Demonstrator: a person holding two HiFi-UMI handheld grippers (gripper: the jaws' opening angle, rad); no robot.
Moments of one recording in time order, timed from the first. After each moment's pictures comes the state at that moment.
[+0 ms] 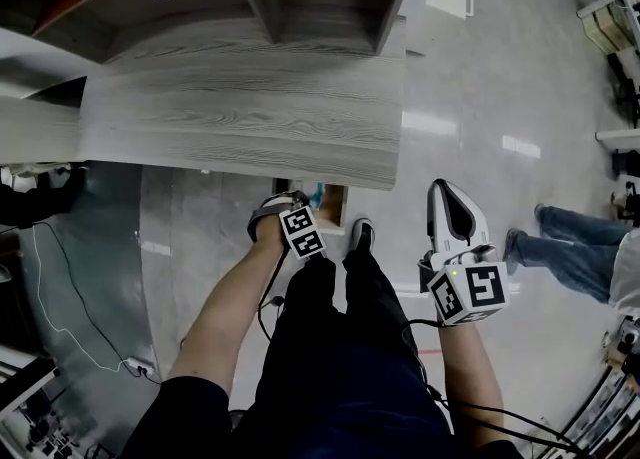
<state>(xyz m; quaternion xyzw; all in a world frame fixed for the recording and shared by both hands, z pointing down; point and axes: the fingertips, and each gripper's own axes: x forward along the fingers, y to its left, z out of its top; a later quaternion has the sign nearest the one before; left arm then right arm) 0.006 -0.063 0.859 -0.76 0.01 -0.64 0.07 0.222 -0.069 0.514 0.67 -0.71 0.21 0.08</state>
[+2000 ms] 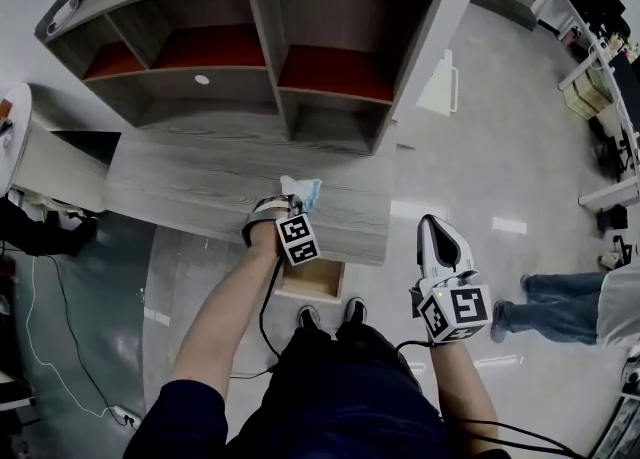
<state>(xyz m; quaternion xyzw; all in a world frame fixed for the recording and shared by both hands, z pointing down) 0.036 -0.258 0.717 -0.75 0.14 -0.61 0.23 0.226 -0.122 0.429 0.68 -0.73 0.12 0.05</state>
